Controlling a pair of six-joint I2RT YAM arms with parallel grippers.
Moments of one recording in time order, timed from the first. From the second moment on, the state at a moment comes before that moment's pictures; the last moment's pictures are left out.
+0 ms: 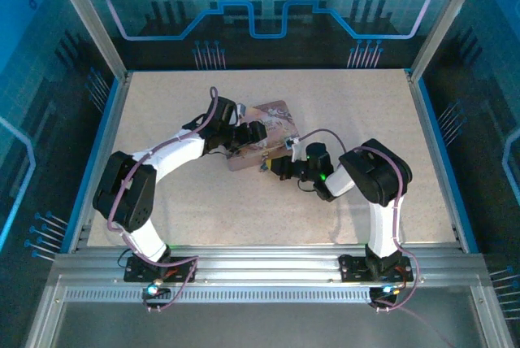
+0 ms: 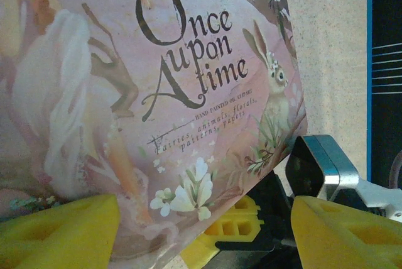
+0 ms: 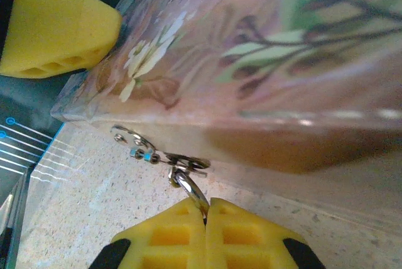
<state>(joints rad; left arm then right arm) -0.41 1.70 1.13 -0.24 0.39 -0.74 0.50 1.99 0.61 1.02 -0.54 0.57</state>
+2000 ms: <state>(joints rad) -0.44 1.61 1.00 -0.13 0.37 -0.77 0.48 1.93 0.58 1.01 -0.49 1.13</state>
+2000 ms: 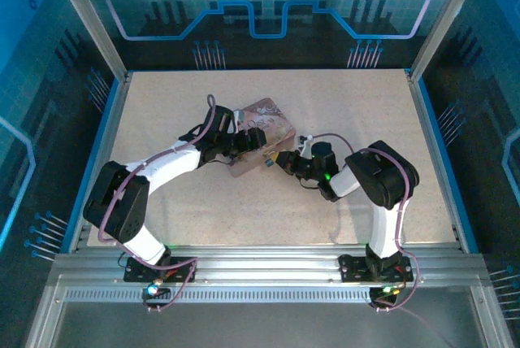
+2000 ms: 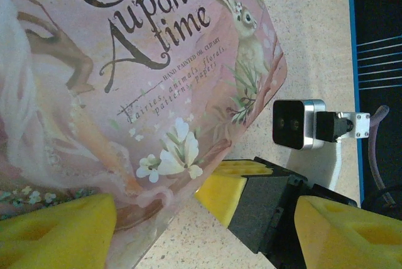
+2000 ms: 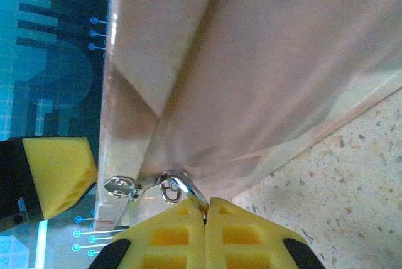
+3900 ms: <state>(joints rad) -0.37 0.90 0.55 -0.16 0.17 -0.69 0.44 1.10 0.77 -0.66 -0.39 0.36</state>
